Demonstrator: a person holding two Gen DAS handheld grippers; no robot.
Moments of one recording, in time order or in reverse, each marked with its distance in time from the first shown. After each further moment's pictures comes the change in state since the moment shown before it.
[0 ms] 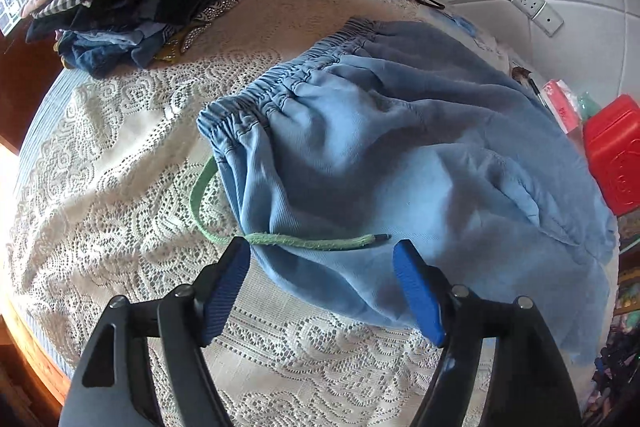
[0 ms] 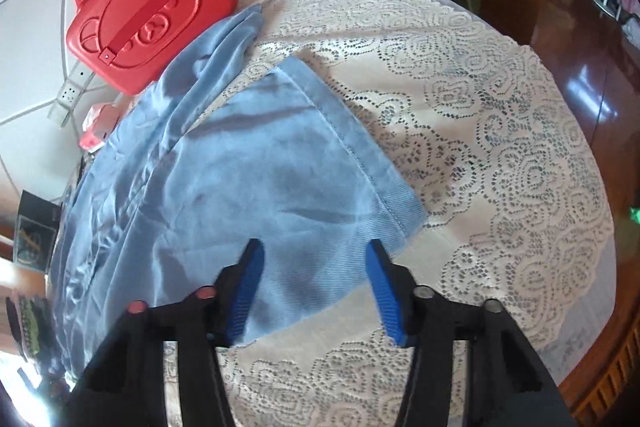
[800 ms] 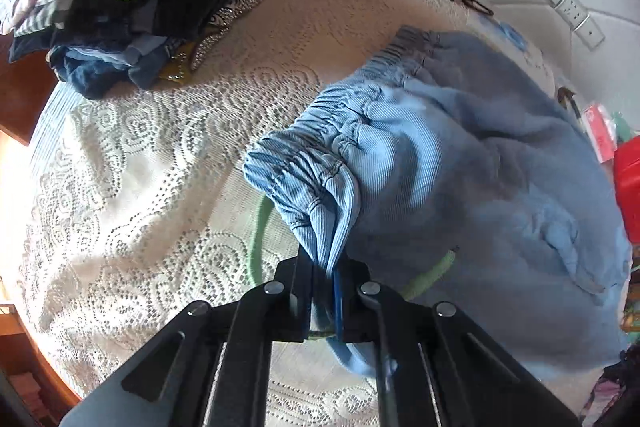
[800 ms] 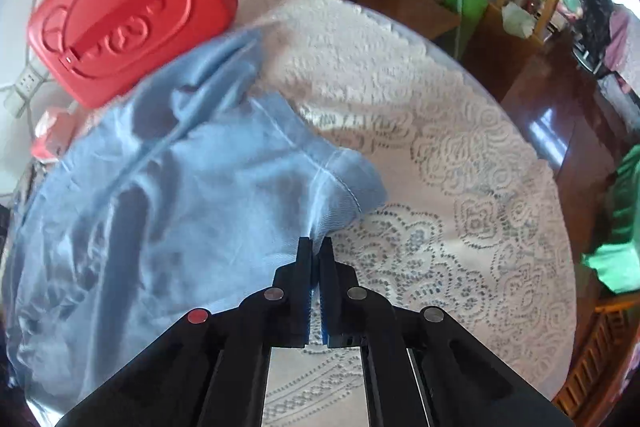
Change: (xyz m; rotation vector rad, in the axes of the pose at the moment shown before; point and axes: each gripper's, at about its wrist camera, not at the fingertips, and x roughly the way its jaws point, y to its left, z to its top) left arm 0.033 0.033 0.049 -0.058 0.052 0.056; right arm -0.016 0.047 0.077 -0.094 -0.089 -0.202
